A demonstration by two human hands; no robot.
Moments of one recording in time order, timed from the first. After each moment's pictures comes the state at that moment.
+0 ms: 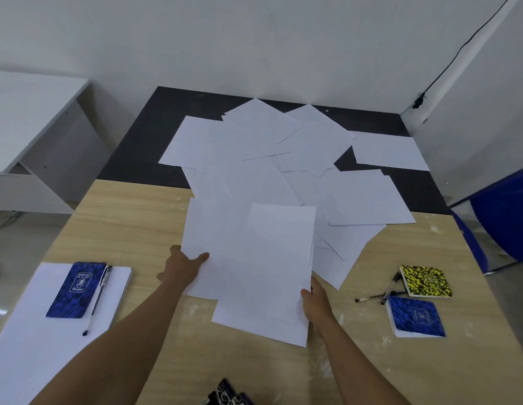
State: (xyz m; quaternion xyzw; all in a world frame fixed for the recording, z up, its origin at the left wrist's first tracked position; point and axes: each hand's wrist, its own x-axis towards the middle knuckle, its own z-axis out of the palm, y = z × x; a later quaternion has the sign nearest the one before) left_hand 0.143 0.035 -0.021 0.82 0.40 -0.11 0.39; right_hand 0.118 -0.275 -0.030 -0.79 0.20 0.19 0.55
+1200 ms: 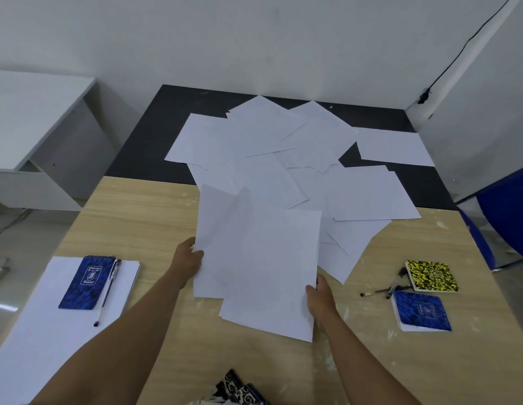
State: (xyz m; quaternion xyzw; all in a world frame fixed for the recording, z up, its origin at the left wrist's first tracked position) left_hand 0.132 0.040 0.000 0.76 0.30 -0.07 0.57; right_hand 0.113 -0.271 -0.034 -0.79 0.24 0.18 0.53
